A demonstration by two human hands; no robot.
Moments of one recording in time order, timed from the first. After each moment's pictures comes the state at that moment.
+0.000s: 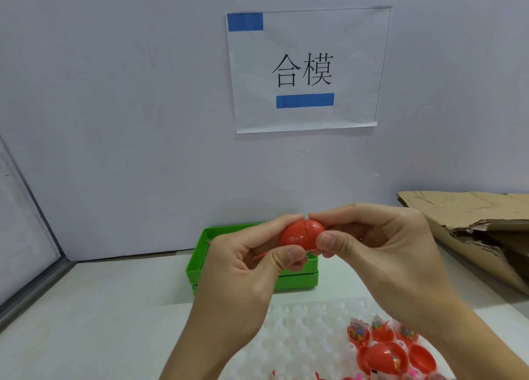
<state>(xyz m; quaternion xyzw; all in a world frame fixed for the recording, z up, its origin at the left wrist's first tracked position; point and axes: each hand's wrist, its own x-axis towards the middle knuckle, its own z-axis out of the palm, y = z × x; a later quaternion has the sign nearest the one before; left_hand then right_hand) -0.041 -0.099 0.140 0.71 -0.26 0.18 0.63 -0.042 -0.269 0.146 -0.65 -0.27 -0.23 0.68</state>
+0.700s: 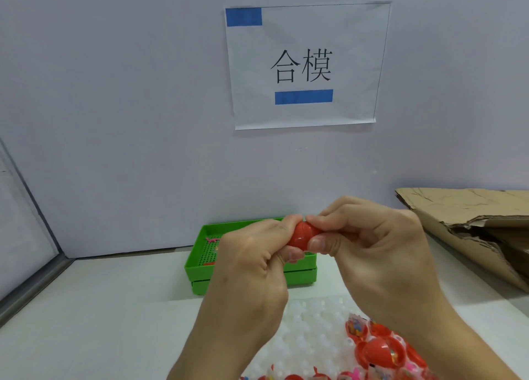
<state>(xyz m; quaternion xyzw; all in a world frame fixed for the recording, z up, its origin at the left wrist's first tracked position) -0.039 -0.108 0.138 0.79 -0.31 0.35 0.39 -0.033 -0.263 0.135 -0.70 -0.27 -0.34 0.56</state>
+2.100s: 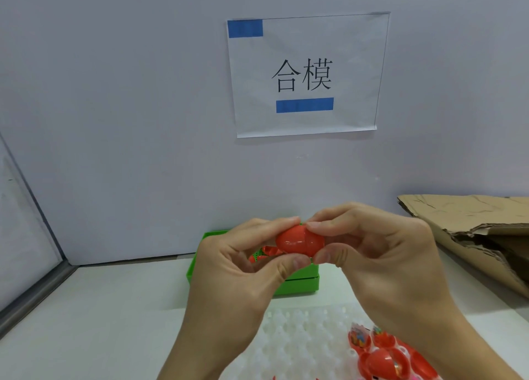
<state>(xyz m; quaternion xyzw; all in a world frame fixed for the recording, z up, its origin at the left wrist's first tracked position) -0.047 -0.102 0.152 0.68 -0.26 0.19 0.66 -0.034 -0.267 0.136 -0.66 -0.31 -0.31 0.61</state>
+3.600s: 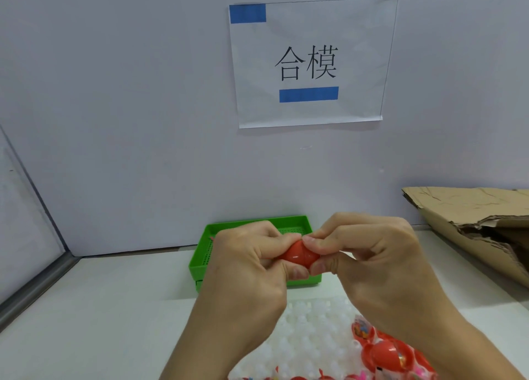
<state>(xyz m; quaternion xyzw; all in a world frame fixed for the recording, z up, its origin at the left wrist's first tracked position) -0.044 -0.101 0.143 0.82 -0.23 0.23 0.47 -0.027 -0.267 0.123 -0.73 -0.33 -0.32 0.50</state>
